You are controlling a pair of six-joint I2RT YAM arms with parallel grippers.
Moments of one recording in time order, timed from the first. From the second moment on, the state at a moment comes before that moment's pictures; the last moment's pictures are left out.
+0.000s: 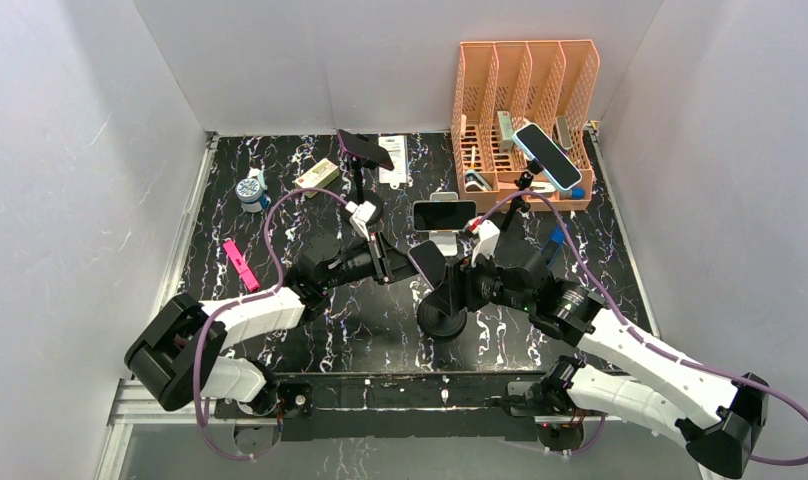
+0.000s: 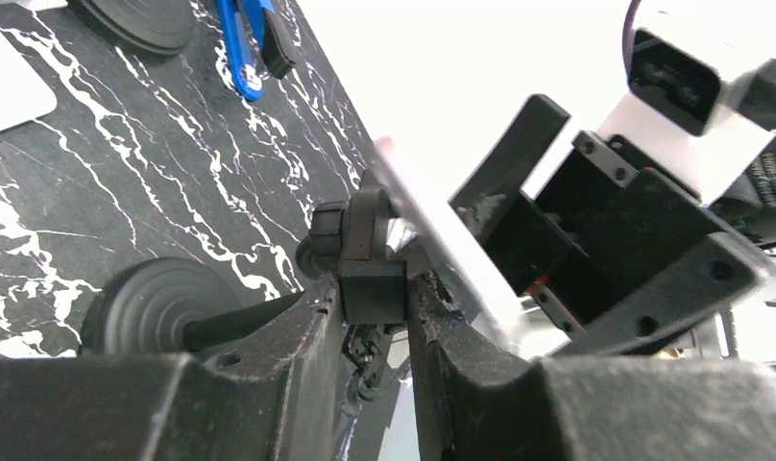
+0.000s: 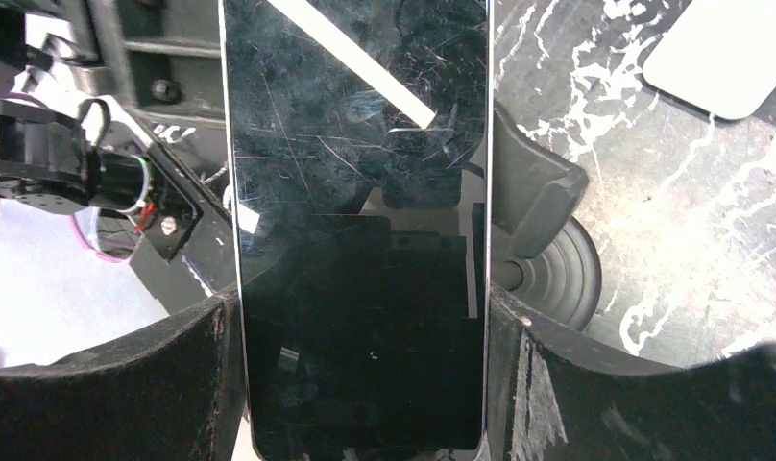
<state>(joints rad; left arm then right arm) -0.71 1.35 0.51 0.77 0.50 -1.00 0.91 0.83 0.73 -0.40 -0.10 0.47</state>
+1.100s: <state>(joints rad) -0.72 1.19 0.53 0.49 0.42 -0.90 0.92 0.77 0.85 -0.41 -0.16 0.42</state>
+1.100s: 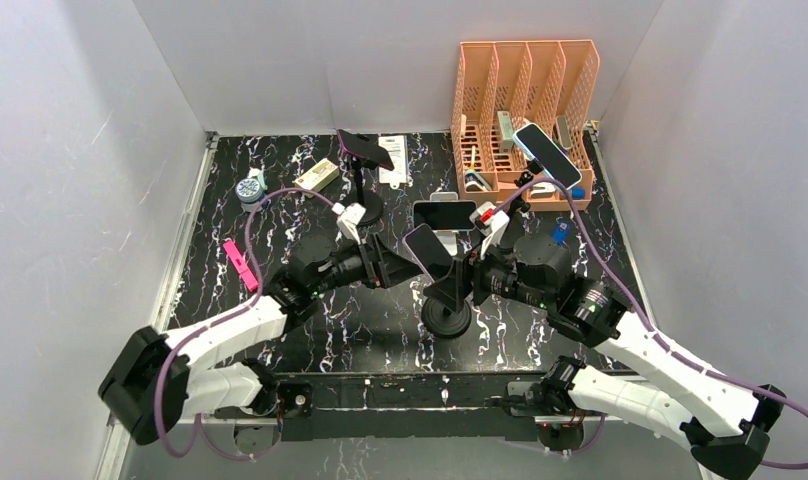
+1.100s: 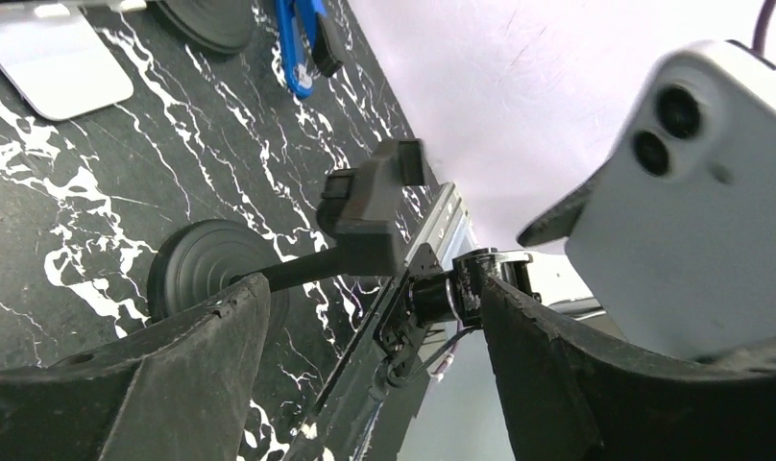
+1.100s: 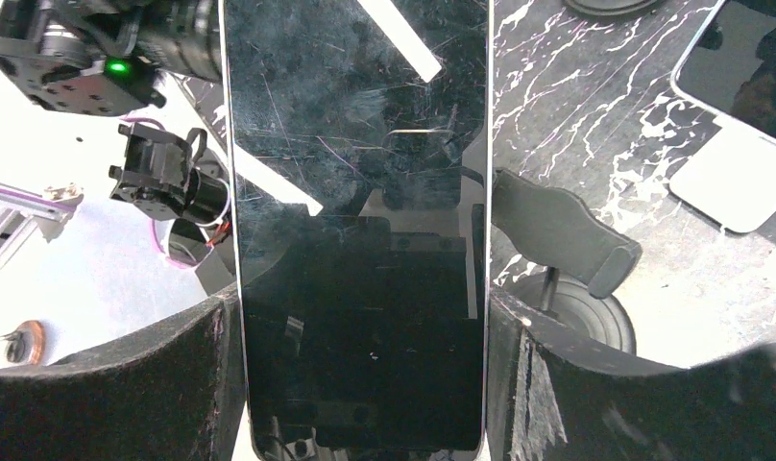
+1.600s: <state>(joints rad) -0.72 0.73 0.67 0.08 -0.02 -0.72 0.92 0.92 1.00 -0.44 -0.04 0.22</state>
